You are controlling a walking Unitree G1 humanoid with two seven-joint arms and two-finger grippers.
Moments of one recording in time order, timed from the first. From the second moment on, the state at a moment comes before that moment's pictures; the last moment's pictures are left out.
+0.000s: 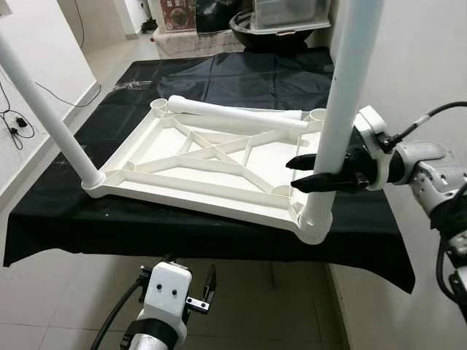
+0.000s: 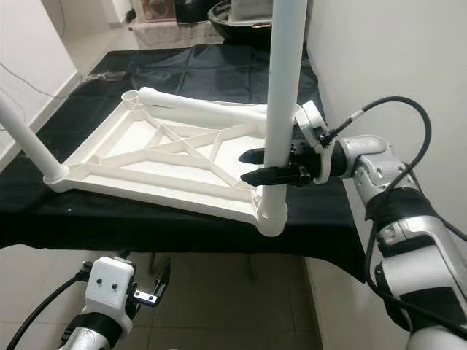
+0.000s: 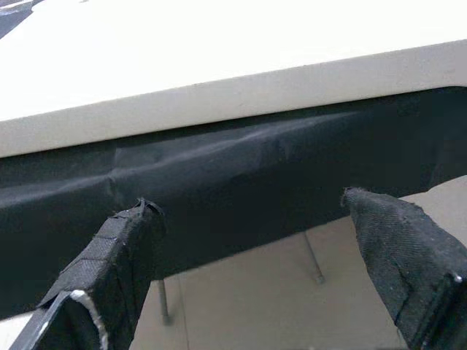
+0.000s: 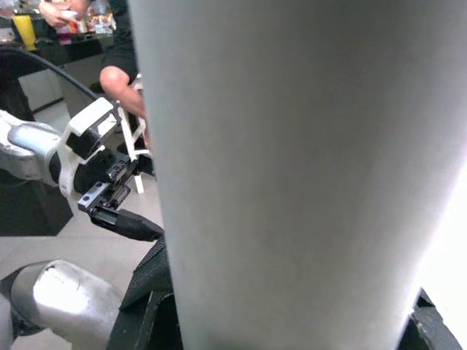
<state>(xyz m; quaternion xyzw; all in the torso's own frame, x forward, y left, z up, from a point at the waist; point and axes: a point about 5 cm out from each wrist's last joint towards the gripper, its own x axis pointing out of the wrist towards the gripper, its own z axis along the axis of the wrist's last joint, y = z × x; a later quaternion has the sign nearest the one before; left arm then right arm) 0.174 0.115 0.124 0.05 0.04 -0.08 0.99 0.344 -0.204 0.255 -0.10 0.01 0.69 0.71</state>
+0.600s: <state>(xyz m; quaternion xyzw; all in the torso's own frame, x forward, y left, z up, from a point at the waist) 0.173 0.113 0.125 0.05 0.04 -0.08 0.99 0.357 -0.195 0.251 -0.13 0.03 0.68 0.72</state>
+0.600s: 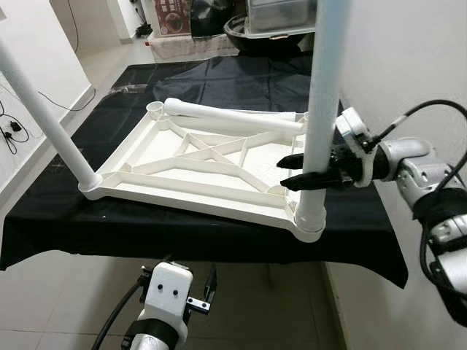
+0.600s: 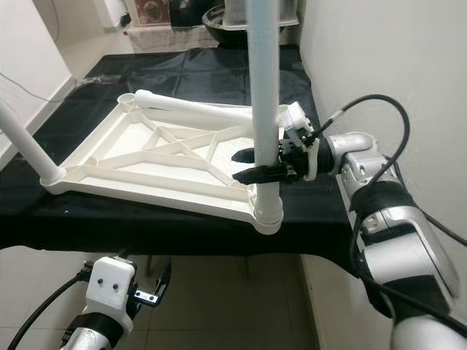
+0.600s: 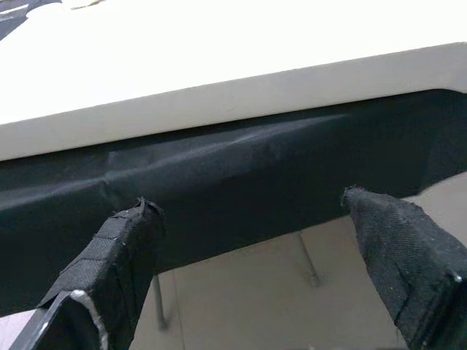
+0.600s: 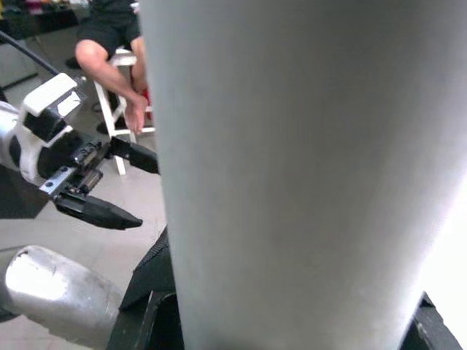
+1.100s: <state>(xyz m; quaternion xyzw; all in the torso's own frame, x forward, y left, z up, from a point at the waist) 0.171 0.112 0.123 0.05 0.05 -0.08 0.99 0.360 -0.185 0.249 -0.12 0.01 0.68 0.72</state>
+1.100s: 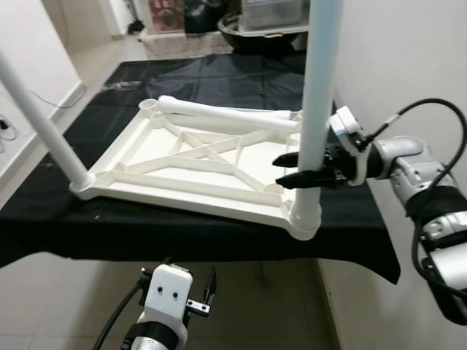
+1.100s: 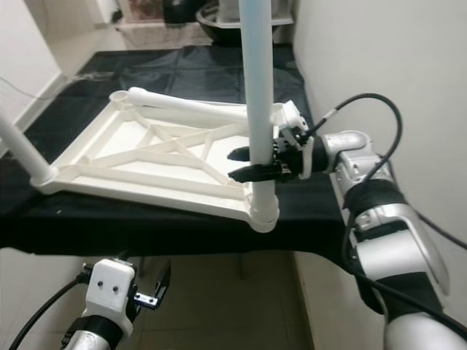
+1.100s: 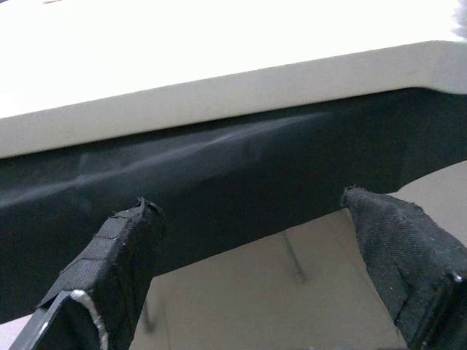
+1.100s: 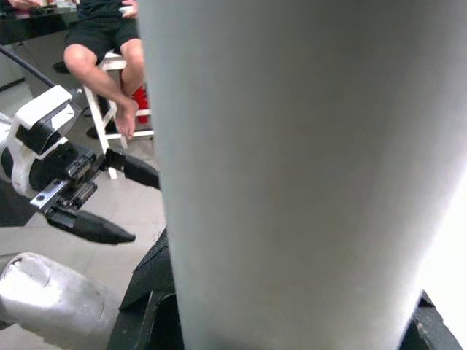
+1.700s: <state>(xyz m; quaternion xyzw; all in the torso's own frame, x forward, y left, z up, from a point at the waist) 0.172 0.111 0.124 0.04 0.04 -0.08 0.99 0.377 -0.155 0.234 -0.12 -0.05 0.57 0.81</state>
